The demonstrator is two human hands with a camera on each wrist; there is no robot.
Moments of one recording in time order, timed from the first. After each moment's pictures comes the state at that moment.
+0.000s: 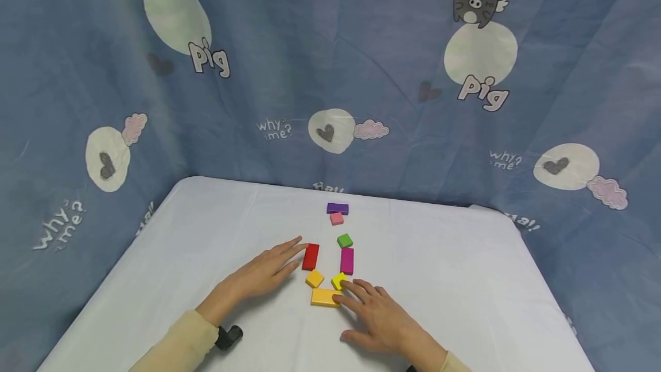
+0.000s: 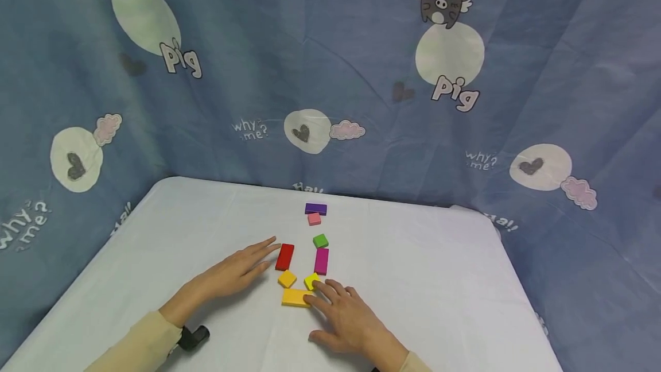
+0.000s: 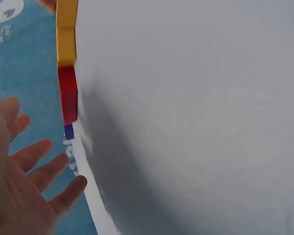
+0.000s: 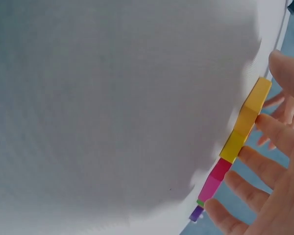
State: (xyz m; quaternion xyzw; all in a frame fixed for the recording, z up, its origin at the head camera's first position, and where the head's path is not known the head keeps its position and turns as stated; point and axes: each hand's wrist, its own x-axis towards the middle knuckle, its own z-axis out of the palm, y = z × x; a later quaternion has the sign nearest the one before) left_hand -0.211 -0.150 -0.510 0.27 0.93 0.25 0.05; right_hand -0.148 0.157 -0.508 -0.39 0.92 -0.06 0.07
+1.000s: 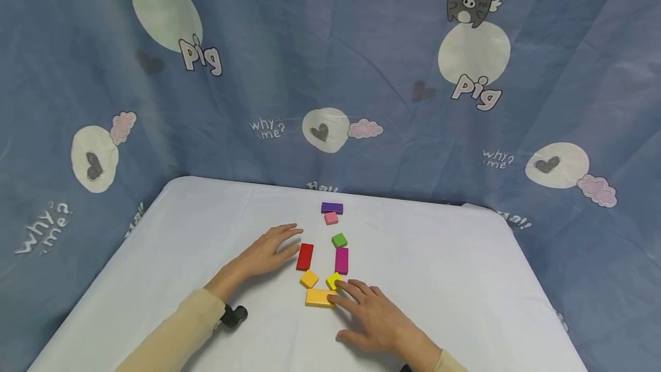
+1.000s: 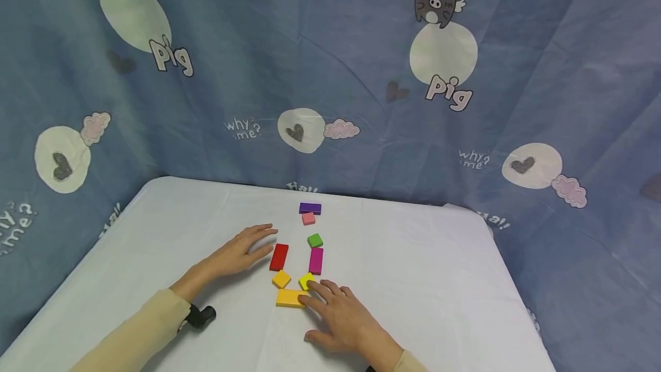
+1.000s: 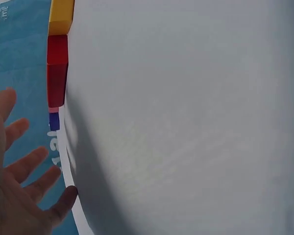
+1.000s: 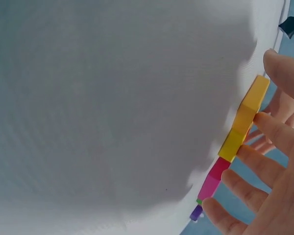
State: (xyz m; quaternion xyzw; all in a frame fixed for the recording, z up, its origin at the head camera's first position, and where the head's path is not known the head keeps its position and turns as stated) left_hand -0.257 -0.143 -0.524 0.26 0.92 0.30 0.01; right_hand -0.148 0.158 -0.507 -0.39 0.92 -0.05 0.05
